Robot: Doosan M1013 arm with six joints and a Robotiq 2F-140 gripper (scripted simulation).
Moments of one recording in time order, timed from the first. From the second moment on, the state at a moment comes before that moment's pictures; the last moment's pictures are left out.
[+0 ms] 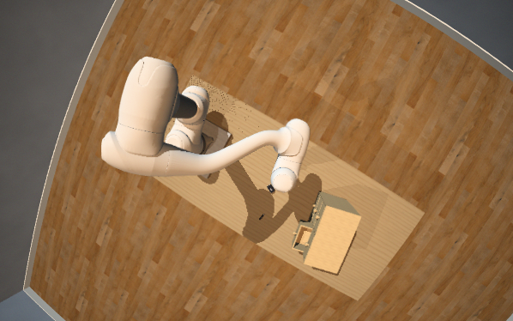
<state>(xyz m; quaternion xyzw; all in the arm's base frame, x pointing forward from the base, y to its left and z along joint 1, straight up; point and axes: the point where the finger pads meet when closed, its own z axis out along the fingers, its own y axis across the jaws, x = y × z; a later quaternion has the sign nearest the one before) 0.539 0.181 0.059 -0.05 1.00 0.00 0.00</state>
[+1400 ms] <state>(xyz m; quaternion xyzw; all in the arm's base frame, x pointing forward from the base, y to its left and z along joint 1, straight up) 0.540 0.181 0.027 -0.05 1.00 0.00 0.00</state>
